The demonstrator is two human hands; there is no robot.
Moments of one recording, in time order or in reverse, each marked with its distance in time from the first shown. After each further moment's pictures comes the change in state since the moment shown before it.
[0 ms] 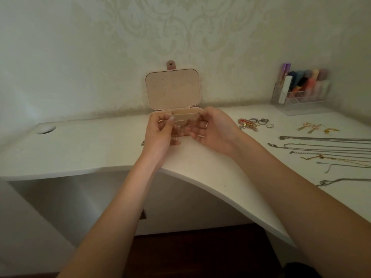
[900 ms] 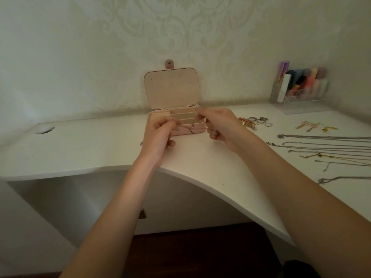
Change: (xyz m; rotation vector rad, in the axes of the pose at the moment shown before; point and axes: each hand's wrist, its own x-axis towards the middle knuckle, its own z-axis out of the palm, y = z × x) left_hand -0.005 0.008 -0.002 0.029 -0.015 -0.053; right_hand -0.003 -0.006 -0.010 -0.473 0.210 -0.198
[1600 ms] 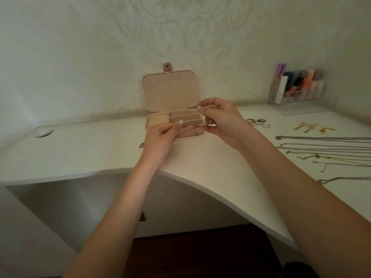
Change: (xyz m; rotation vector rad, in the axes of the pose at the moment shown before) left_hand -0.009 0.001 0.003 0.218 -0.111 0.214; right_hand 0.003 -0.007 -0.007 0.269 -0.059 -0.105
